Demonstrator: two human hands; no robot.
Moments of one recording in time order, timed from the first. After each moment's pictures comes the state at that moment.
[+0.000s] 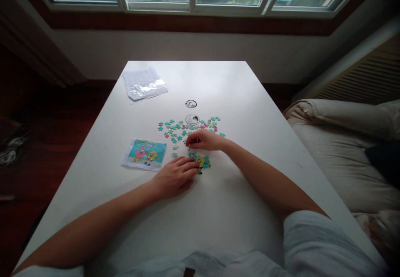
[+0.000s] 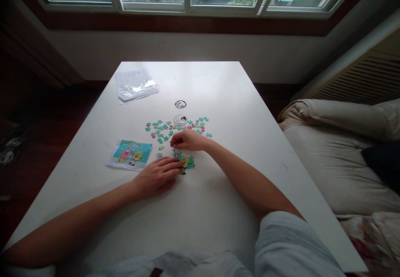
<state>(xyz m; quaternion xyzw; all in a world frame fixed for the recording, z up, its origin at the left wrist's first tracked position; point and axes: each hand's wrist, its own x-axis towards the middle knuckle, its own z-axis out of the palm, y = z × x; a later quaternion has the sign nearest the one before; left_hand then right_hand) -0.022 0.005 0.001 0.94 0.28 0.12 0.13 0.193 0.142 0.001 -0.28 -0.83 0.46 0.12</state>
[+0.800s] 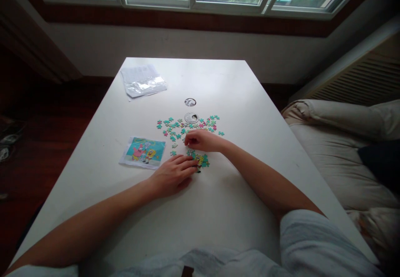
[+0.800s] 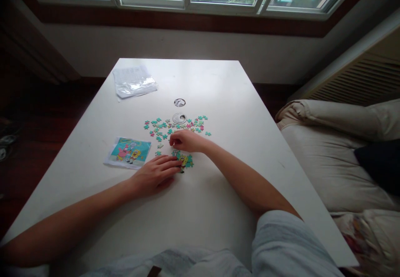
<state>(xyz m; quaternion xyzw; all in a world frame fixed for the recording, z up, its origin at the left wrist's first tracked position) -0.024 0.006 0.003 0.94 0.27 0.12 0.13 0.185 0.129 0.017 -0.27 -0.89 0.34 0.12</state>
